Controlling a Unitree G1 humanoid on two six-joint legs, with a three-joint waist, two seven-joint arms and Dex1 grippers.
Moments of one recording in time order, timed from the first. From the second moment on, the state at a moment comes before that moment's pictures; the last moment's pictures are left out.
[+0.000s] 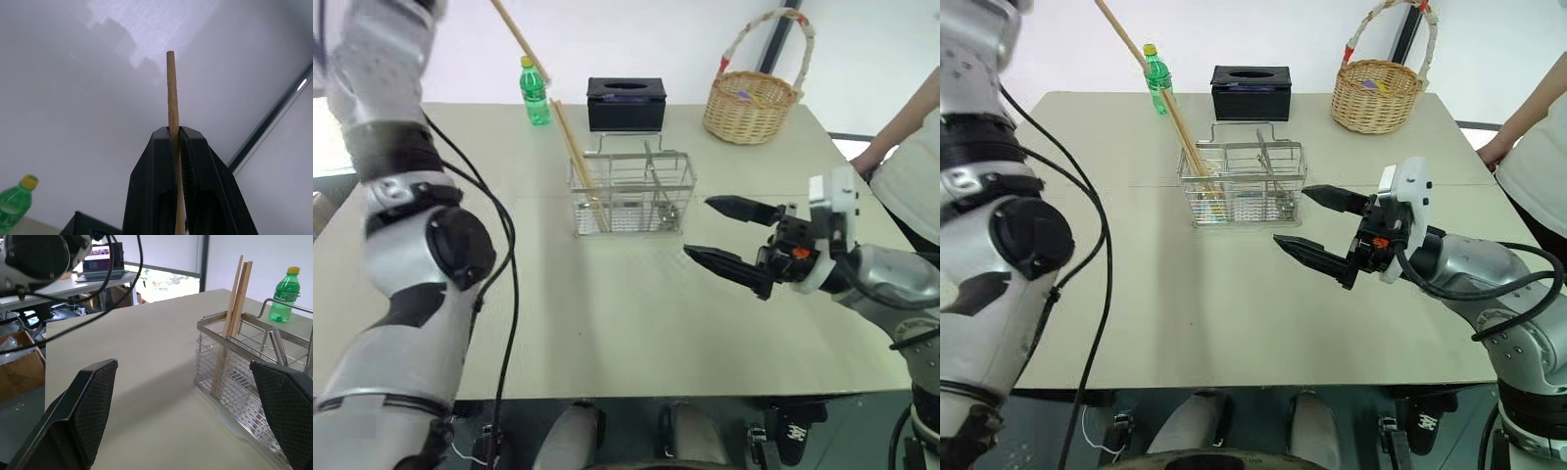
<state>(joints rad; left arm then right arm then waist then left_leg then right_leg) -1.41 0.39 0.54 0.64 -0.63 0.48 -0.08 -0.23 -0.78 -0.25 -0.63 1.00 0.71 0.66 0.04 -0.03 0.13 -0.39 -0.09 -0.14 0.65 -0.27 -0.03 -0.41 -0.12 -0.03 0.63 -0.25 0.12</state>
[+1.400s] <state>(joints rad) -0.96 0.30 0.22 0.24 -0.45 0.46 -0.26 -0.19 -0.76 -0.28 -0.64 0.98 0.70 0.60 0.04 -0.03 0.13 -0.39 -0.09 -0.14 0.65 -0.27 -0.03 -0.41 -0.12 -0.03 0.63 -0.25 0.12</state>
